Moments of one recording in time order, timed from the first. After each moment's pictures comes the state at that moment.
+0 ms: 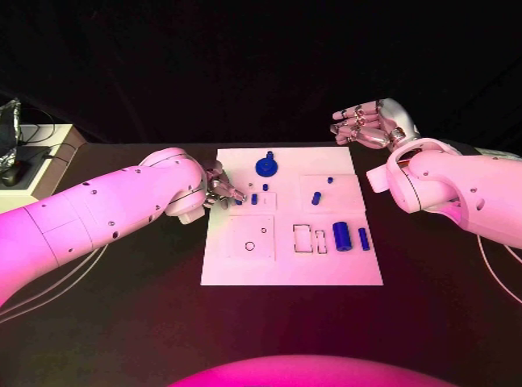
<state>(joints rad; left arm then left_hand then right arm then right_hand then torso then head) 1.21 -0.55 0.05 1.23 -1.07 0.02 -0.59 1.15 -0.12 0.24 0.07 0.64 1.23 -0.01 0.19 0.84 1.47 -0.08 0.64 0.18 1.41 -0.12 1.23 0.91 0.06 1.25 -0.11 1.06 1.29 1.29 -0.85 -0.09 1.40 -0.58 -0.66 0.26 1.23 -0.05 0.15 -0.14 0.67 1.02 0.19 0.07 0.07 1.17 0.12 0.07 0.06 1.25 0.09 0.07 0.07 0.08 1.14 0.09 0.12 0.07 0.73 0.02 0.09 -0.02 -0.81</state>
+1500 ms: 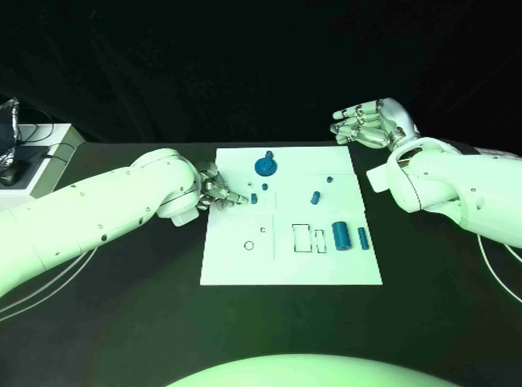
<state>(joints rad) 1.20 -0.59 0.05 1.27 -1.07 0.03 -0.60 1.19 -0.04 -0.21 0.18 0.33 1.25 -0.03 0.20 0.83 1.46 -0.09 0.65 0.20 1.41 -0.12 1.22 0.90 0.06 1.25 -0.11 1.04 1.28 1.28 -0.86 -0.09 1.41 -0.58 -0.66 0.26 1.23 -0.06 0.15 -0.13 0.67 1.01 0.19 0.07 0.07 1.16 0.13 0.07 0.06 1.24 0.10 0.07 0.07 0.08 1.13 0.09 0.12 0.07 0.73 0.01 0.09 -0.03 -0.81</state>
